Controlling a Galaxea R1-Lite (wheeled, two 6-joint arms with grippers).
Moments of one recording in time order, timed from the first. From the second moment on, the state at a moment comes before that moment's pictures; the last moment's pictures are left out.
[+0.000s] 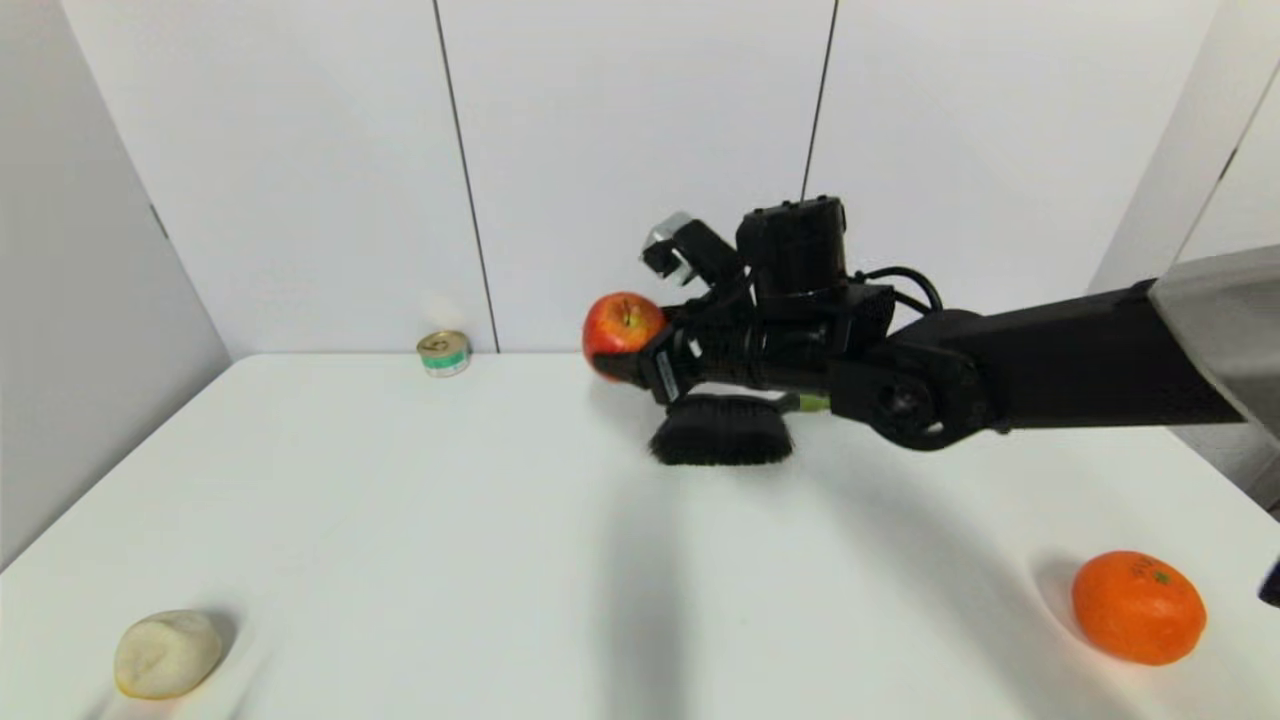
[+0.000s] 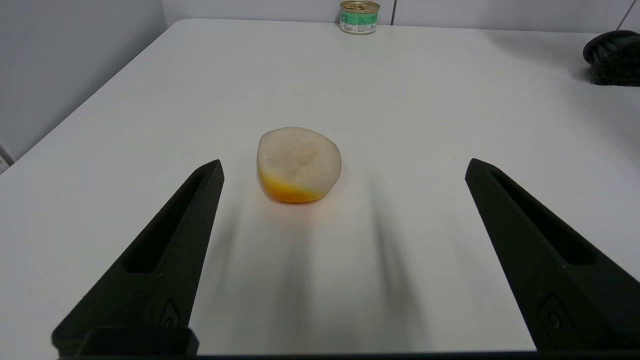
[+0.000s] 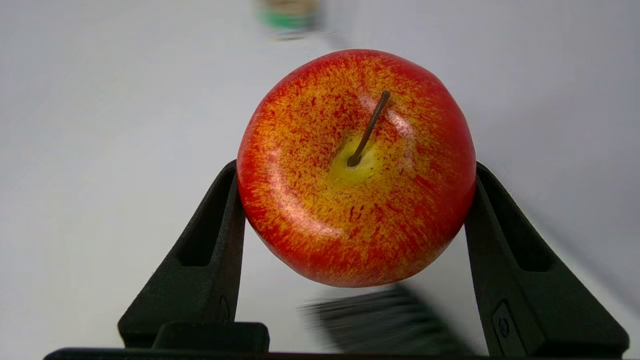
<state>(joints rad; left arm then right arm) -0.01 0.00 0.00 0.00 0.00 -0.01 0.59 2.09 -1.50 -0.33 0.18 -0.22</state>
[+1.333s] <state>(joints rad) -0.01 0.00 0.00 0.00 0.00 -0.01 0.32 2.34 -1.61 -0.32 0.18 -0.22</state>
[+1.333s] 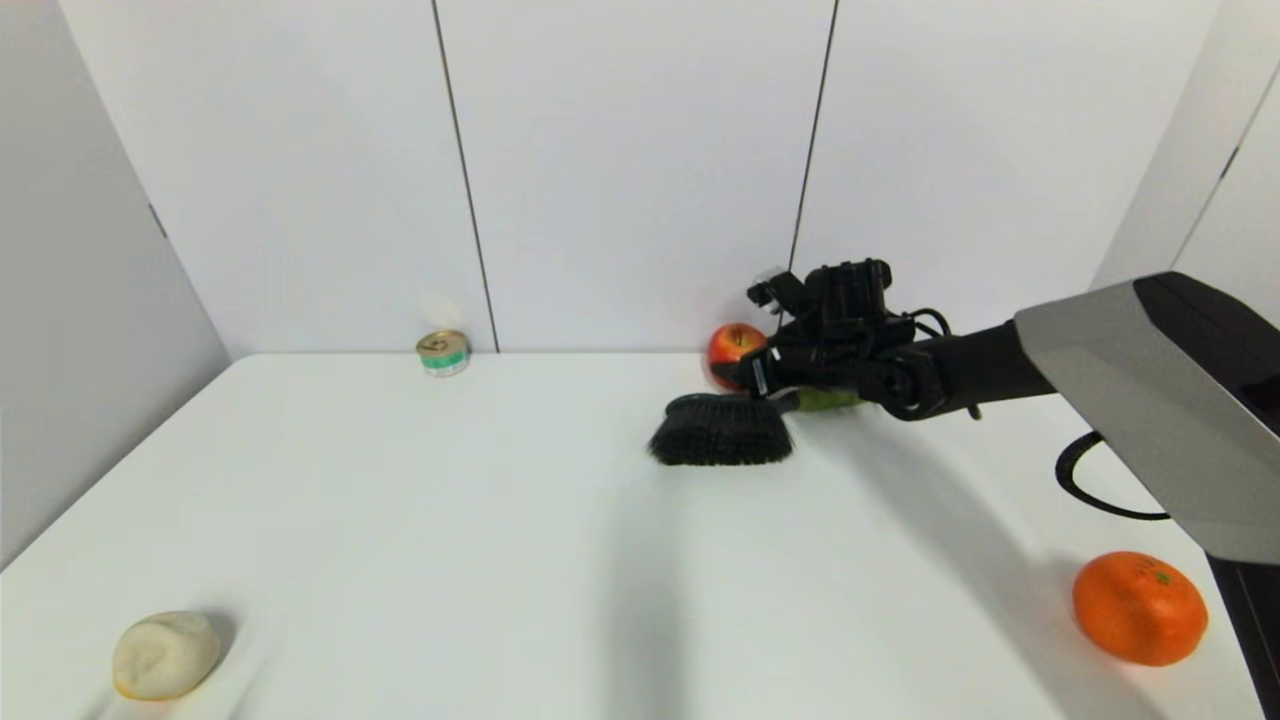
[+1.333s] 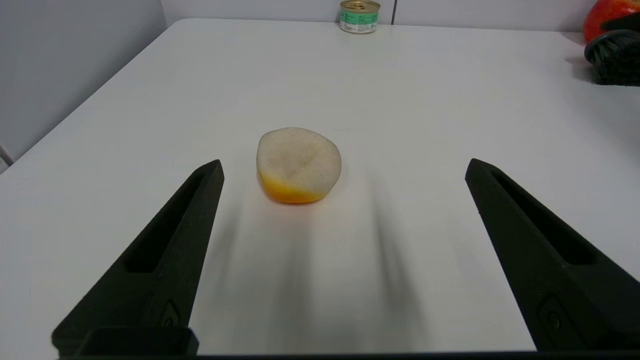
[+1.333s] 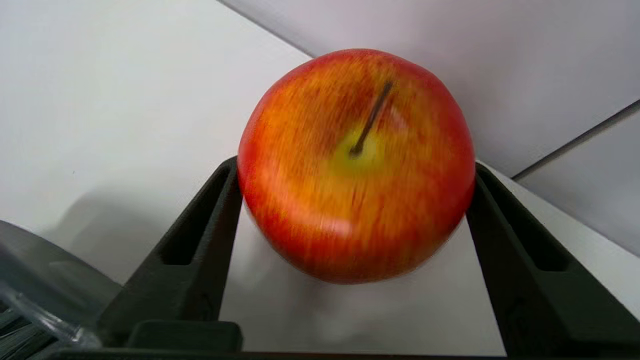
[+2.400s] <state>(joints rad) -0.01 0.00 0.00 0.00 0.00 -0.01 0.20 1.77 -1.25 -0.12 0.02 -0.17</state>
